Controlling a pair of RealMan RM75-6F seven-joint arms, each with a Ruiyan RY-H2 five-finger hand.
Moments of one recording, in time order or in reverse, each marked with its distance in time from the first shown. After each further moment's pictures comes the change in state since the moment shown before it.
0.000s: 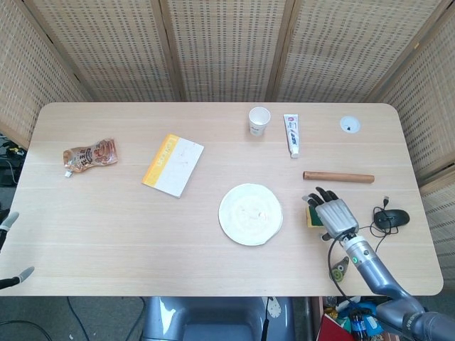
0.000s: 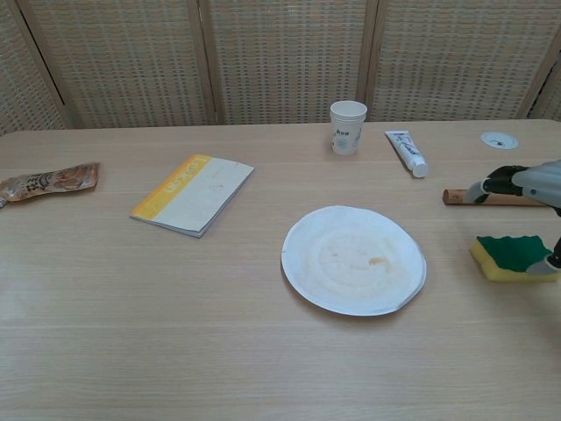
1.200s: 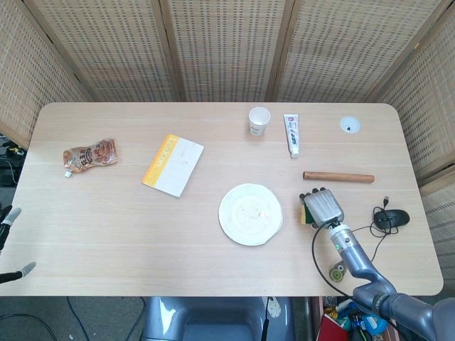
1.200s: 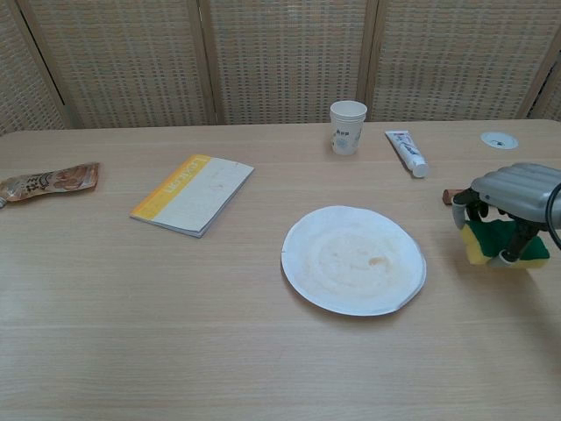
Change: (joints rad) left arm -0.031 -0.005 -0.017 -0.011 -0.064 -0.061 0.023; right arm 0.100 -0.200 -0.038 0.279 0.012 0.043 0.026
